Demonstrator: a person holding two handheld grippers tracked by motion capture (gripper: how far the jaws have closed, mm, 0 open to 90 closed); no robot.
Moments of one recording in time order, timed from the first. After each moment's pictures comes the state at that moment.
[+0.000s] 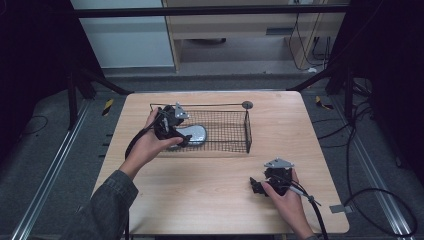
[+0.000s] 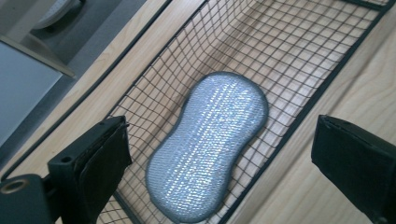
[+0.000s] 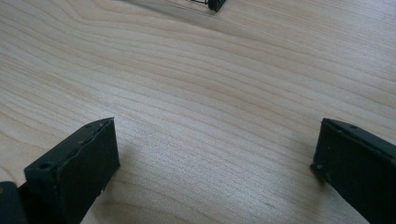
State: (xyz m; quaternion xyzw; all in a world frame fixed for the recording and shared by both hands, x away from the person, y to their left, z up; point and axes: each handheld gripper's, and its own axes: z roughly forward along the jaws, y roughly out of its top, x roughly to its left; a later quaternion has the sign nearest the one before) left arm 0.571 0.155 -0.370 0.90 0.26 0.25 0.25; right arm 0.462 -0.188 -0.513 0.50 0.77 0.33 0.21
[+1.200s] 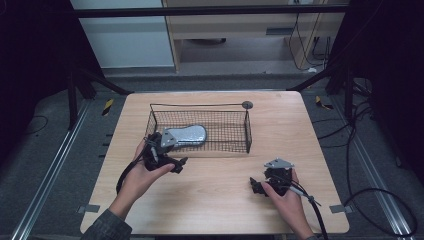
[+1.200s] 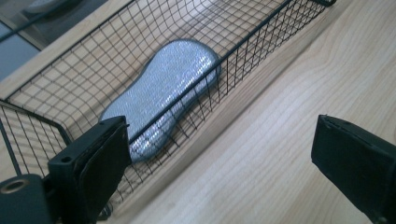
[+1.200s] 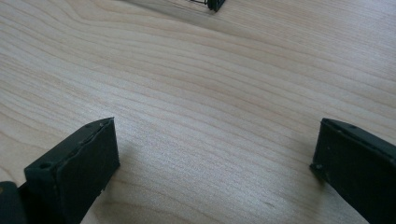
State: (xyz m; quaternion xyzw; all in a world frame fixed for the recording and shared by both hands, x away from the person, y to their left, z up) left arm 0.495 0.187 -0.401 0.87 0.32 0.24 0.30; right arm 0.462 -0.188 -0.513 0.50 0.77 0.33 0.22
